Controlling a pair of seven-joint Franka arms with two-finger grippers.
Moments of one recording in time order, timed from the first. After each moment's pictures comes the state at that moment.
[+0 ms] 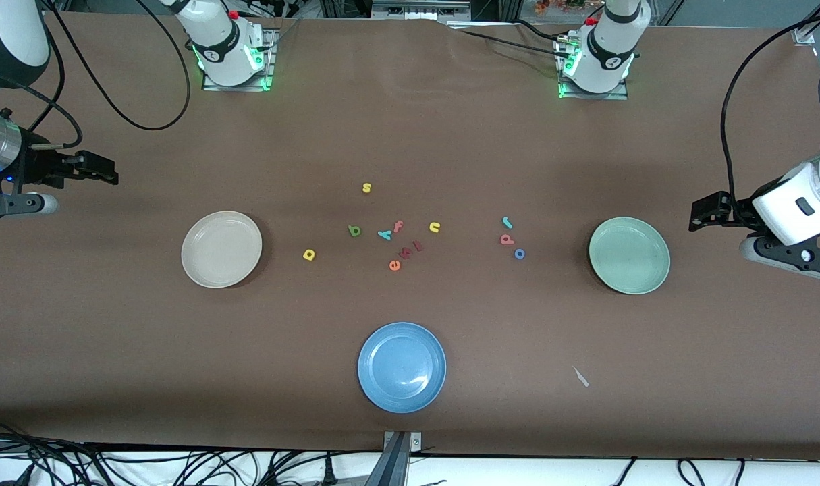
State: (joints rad) left arm 0.07 0.31 -0.12 -1.33 0.03 1.57 0.22; right arm -0.08 0.11 0.06 -1.64 -0.03 1.58 -0.11
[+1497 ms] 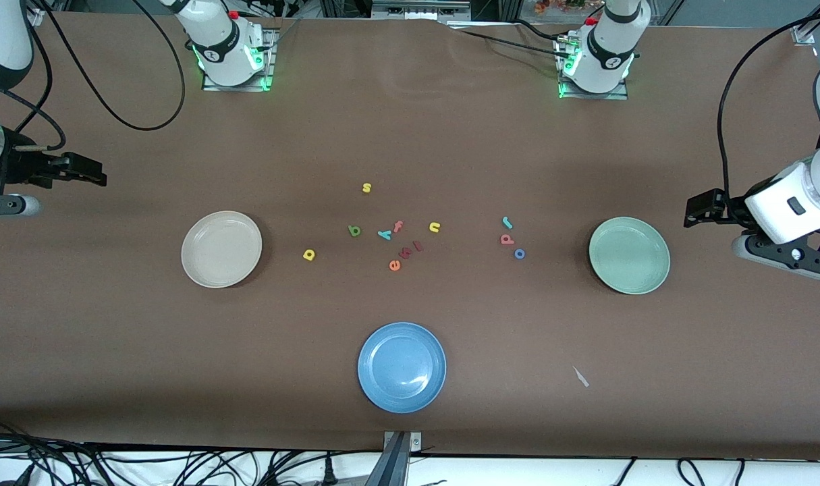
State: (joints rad) left arm 0.07 0.31 -0.12 -1.34 0.03 1.54 0.22; right arm -0.09 0.11 0.03 -1.63 -0.03 1.58 -0.11
